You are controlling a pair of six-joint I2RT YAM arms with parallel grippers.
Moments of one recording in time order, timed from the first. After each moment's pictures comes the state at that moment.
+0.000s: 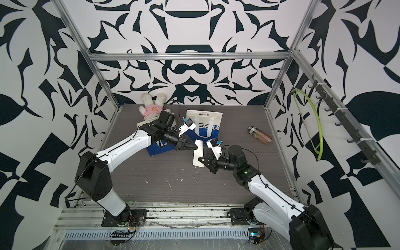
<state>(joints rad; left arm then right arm) -0.61 1.67 1.36 -0.57 1.07 0.10 0.50 0.94 0.45 0.17 -0.68 0.28</state>
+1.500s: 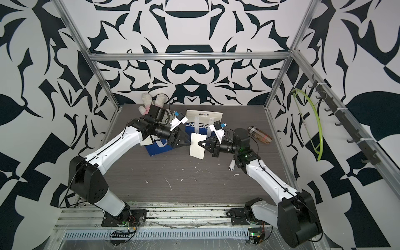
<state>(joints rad) -0.50 1.61 1.46 -0.69 0.96 0.24 0.34 1.14 0.71 0.25 -0.97 0.27</state>
